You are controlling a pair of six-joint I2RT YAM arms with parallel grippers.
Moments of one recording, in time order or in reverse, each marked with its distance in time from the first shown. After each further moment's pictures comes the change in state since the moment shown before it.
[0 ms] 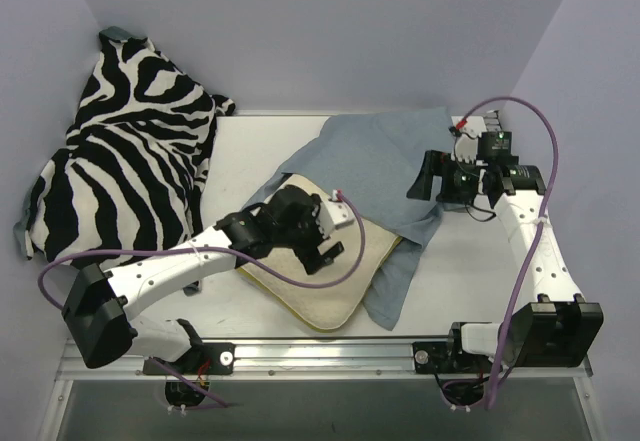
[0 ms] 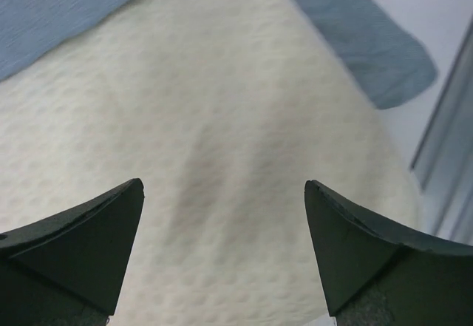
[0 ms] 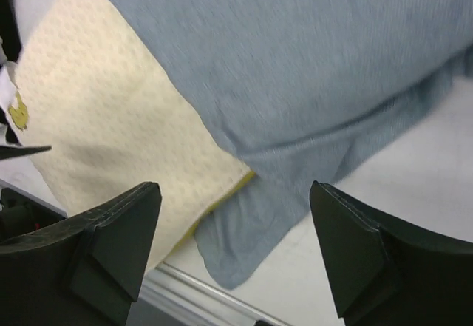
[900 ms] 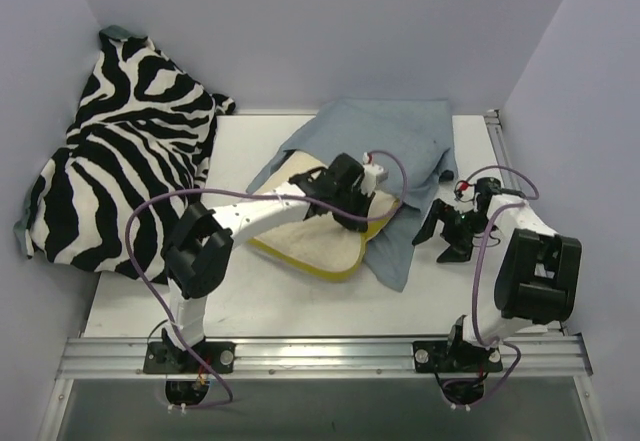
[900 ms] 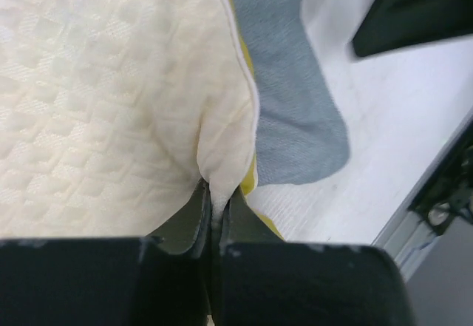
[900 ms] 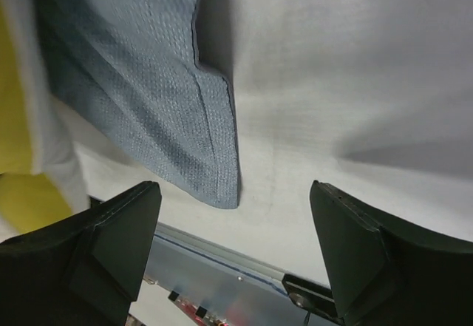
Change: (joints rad) left arm -0.050 0.602 0.492 -0.036 0.063 -0.463; right arm -0.233 0.204 -0.408 0.014 -0.057 0.073
